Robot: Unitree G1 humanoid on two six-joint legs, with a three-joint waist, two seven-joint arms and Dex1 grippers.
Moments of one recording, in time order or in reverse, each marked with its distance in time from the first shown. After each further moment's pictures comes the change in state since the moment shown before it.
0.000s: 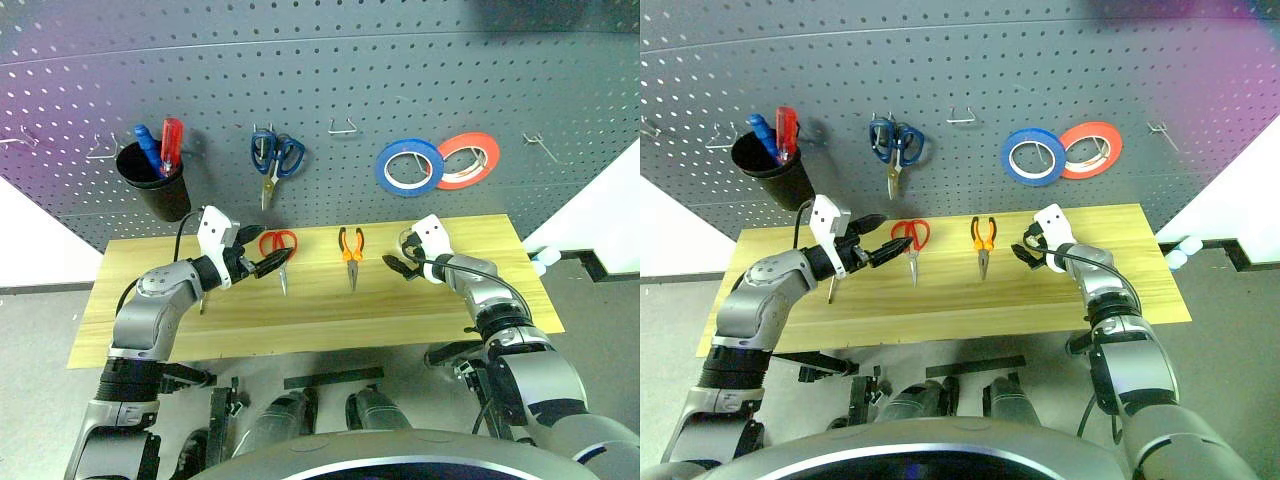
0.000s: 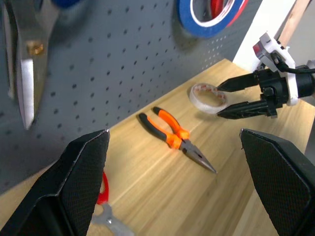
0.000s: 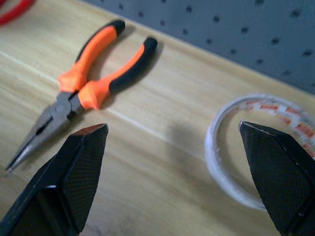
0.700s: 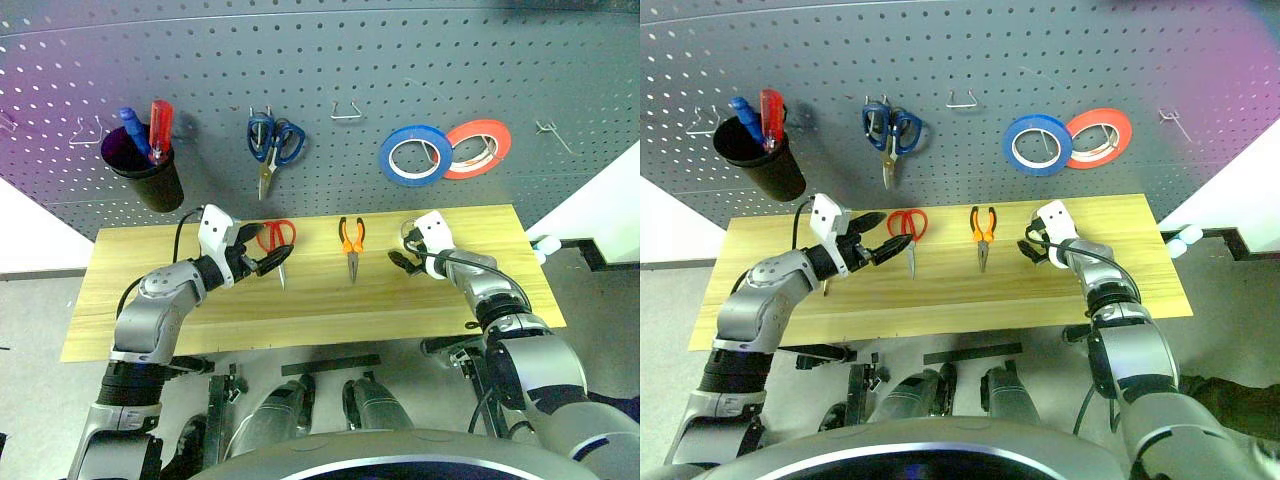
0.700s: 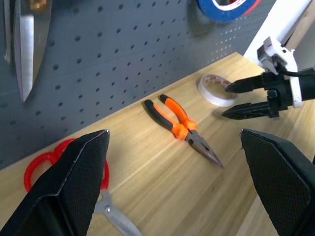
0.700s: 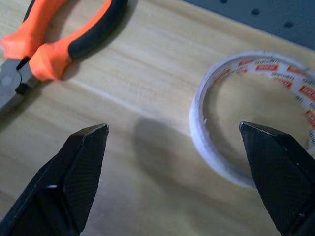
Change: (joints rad) left arm 0.002 -0.015 0.001 -0.040 -0.002 0.022 0.059; right arm -0.094 -0.003 -0.002 0.153 -0.020 -0.025 -0.069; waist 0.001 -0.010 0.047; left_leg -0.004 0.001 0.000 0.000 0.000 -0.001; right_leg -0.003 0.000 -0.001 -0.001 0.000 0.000
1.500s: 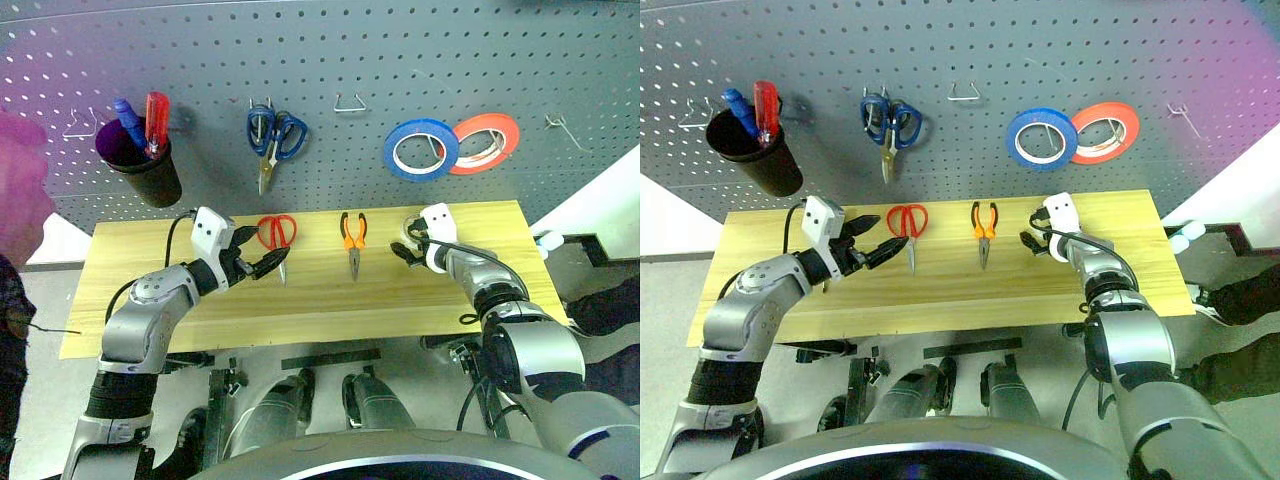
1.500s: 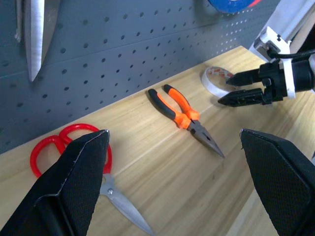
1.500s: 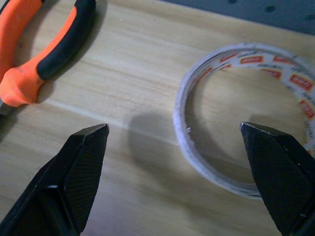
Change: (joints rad) left arm 0.055 0.027 0.023 -0.100 -0.027 0.070 0.030; right arm -0.072 0.014 -0.077 0.101 0.022 0.042 -0.042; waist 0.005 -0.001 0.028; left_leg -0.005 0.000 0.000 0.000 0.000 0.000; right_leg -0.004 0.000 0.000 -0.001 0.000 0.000
